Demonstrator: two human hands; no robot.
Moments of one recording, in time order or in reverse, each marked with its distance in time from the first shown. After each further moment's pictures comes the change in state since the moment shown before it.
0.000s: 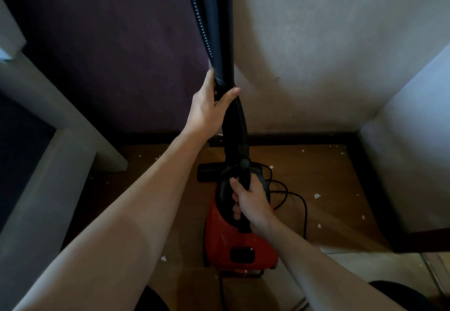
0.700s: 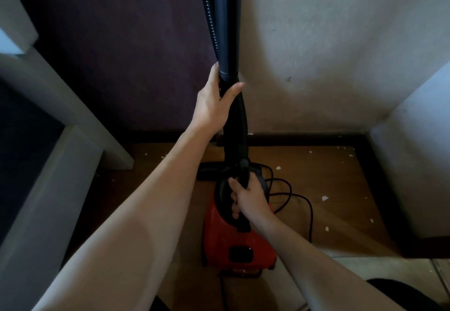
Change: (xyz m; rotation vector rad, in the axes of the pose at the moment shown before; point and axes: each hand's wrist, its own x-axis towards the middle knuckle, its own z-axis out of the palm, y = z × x) left_hand 0.008 -0.008 -0.013 -0.001 0.012 -0.021; right_hand 0.016 0.007 0.023 -0.032 0.011 0.005
